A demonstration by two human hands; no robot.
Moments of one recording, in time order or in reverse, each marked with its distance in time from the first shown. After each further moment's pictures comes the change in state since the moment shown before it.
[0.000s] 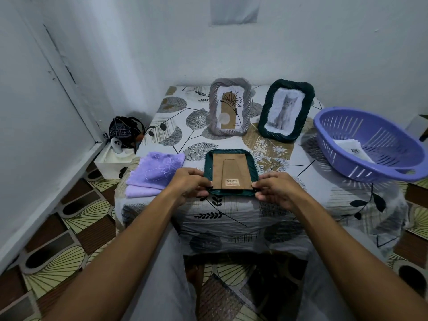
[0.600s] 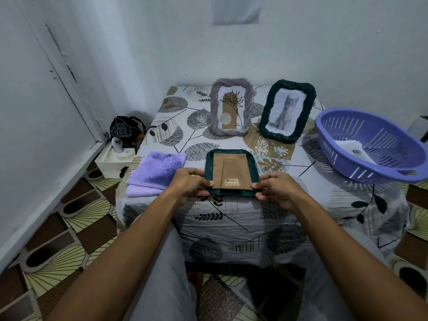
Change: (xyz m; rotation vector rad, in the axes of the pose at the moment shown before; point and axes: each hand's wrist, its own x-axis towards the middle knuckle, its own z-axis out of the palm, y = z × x) left_hand -0.001 0.000 0.002 -0.031 0.017 0.001; right_hand 0.001 0.000 0.002 -0.024 0.015 0.012
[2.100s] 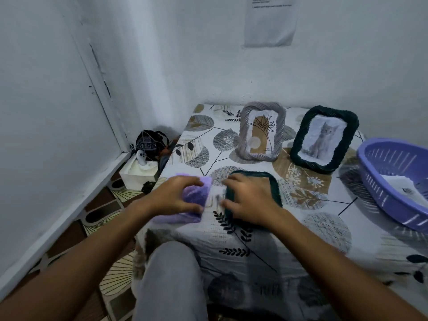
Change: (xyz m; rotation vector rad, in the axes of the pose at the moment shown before) left_hand 0.023 0.033 -0.118 1.147 -0.137 0.607; right_hand 0.013 -0.040 0.115 -1.202 -0.123 -0.925
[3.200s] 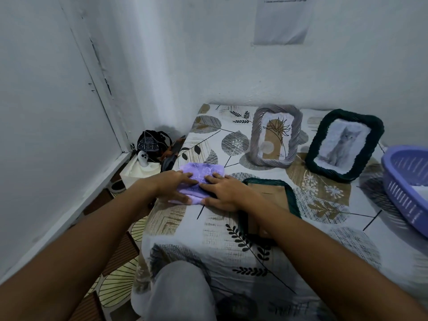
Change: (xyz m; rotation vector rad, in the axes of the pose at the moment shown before) left_hand 0.064 -0.084 -0.025 0.373 -0.362 -0.088; right_hand 0.114 0.002 0.057 -0.371 -0.333 -0.234
